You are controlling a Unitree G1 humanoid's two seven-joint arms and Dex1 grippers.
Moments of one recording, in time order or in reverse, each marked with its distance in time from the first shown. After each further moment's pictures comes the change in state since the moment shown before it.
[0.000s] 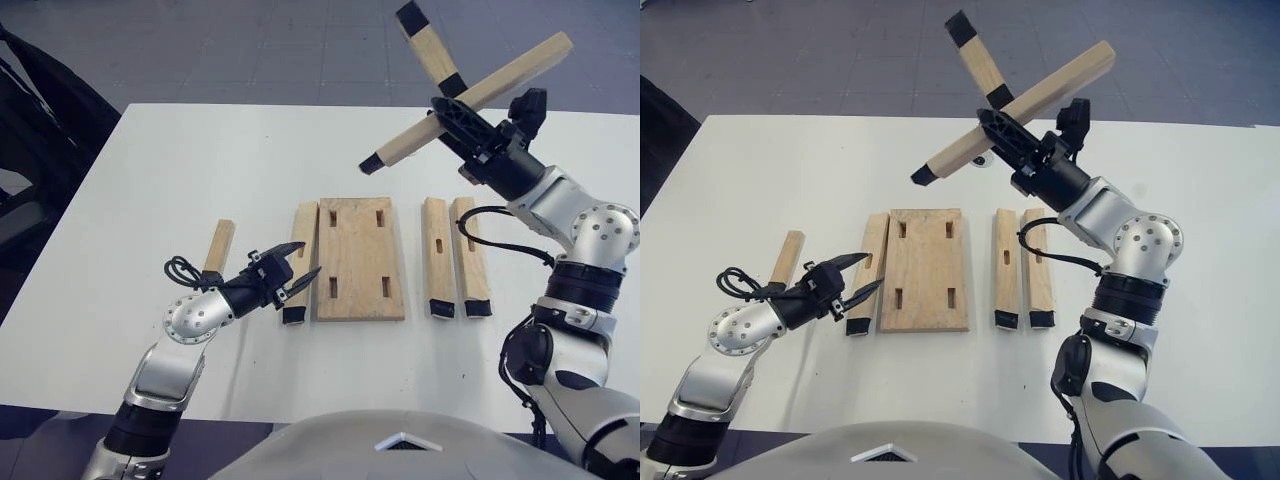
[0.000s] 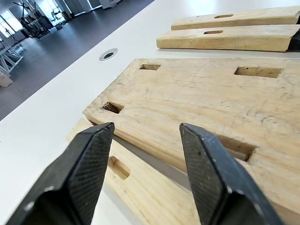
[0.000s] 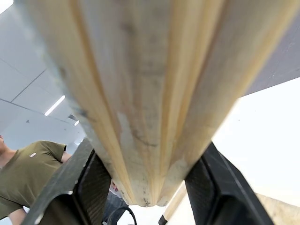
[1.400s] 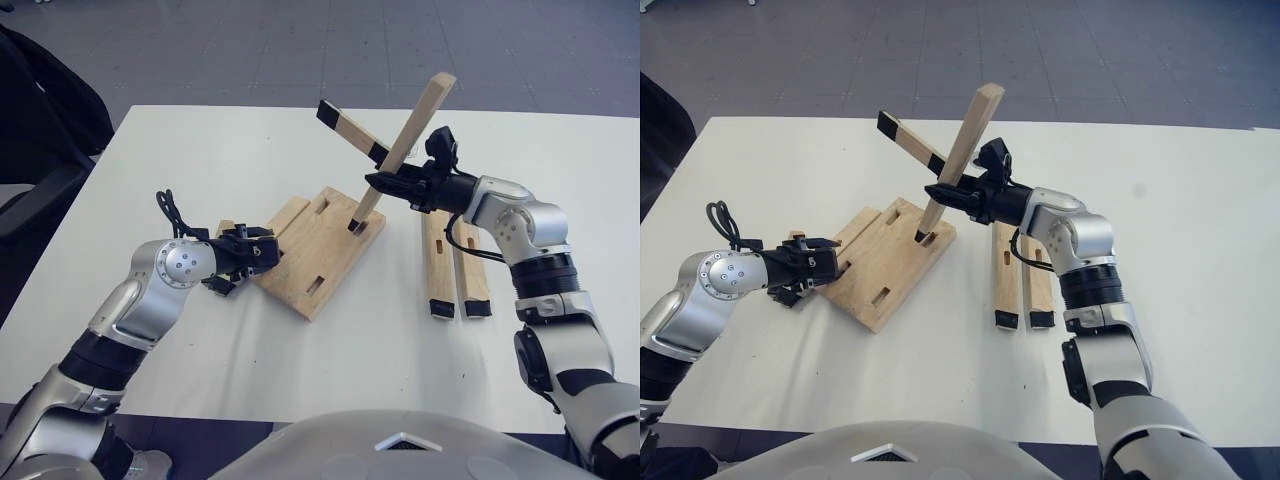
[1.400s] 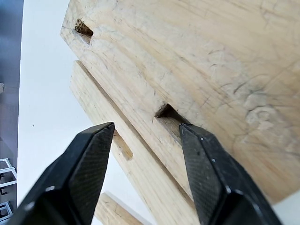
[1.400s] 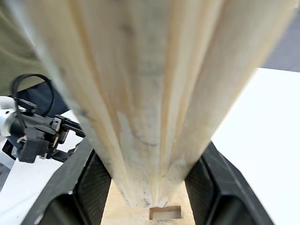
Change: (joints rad) left arm -0.314 0.289 -0.172 0.226 0.288 -0.015 -0.181; right arm -0.091 -0.066 0.510 0.283 -0.644 -0.555 0.432
